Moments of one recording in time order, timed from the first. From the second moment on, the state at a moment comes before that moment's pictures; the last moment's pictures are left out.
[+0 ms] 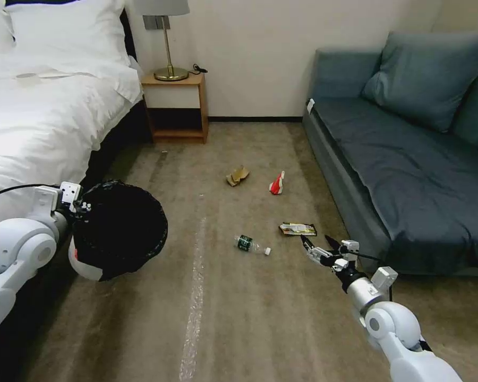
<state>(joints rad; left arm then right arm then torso) 1.04 -0.54 -0.47 -1.88 -0.86 0.70 -0.32 -1.31 1.14 0.48 1.77 0.74 -0.11 -0.19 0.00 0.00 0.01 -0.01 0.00</state>
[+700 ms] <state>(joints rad) 1.03 -0.54 -0.47 -1.86 -0.83 0.68 -0.27 -1.31 1.17 0.48 1.74 0.71 -0.11 -0.19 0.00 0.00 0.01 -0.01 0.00</state>
